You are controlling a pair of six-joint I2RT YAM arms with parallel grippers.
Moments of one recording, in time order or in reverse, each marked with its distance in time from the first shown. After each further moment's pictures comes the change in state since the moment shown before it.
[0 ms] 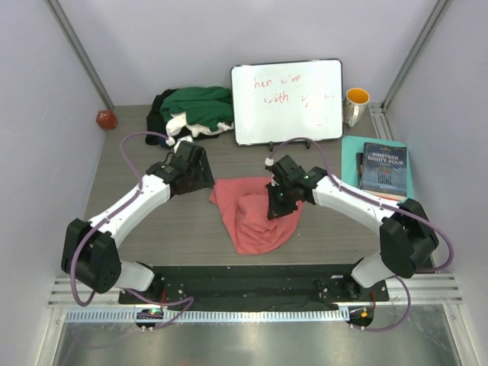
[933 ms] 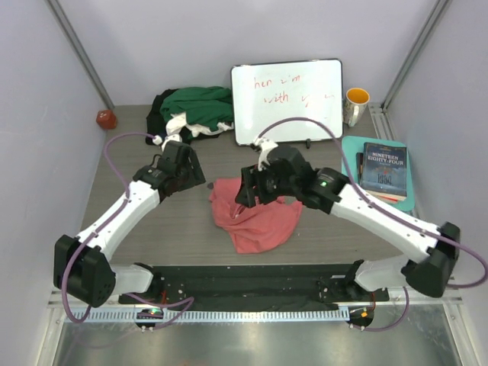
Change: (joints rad) left arm 0.062 -0.109 -0.035 0.007 -0.017 0.032; right arm 0.206 -0.148 0.210 0.110 0.043 0.020
